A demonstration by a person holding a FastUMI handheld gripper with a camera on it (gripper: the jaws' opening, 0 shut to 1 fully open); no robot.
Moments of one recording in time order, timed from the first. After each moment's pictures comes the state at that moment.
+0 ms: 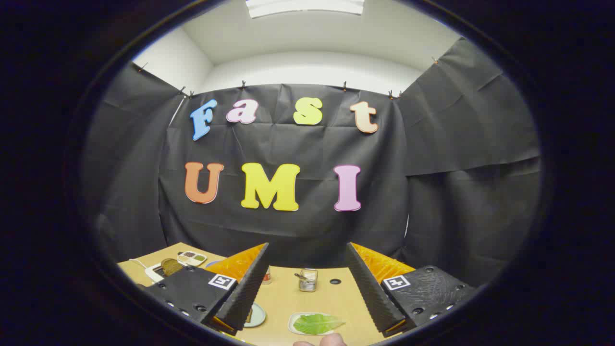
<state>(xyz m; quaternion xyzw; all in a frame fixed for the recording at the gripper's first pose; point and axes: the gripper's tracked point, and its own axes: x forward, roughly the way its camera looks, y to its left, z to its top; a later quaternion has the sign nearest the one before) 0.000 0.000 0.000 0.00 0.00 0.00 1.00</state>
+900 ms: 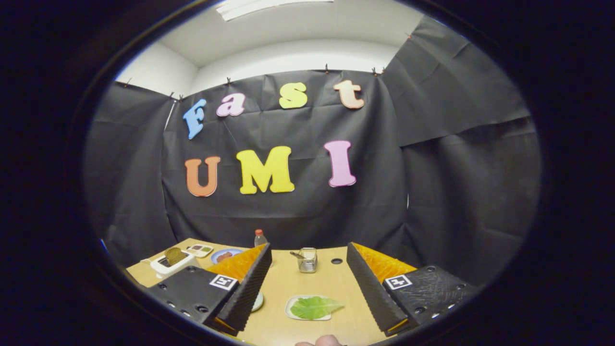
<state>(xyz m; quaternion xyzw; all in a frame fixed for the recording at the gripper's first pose) -0.020 -0.061 -0.079 0.06 0.06 0.02 1.00</state>
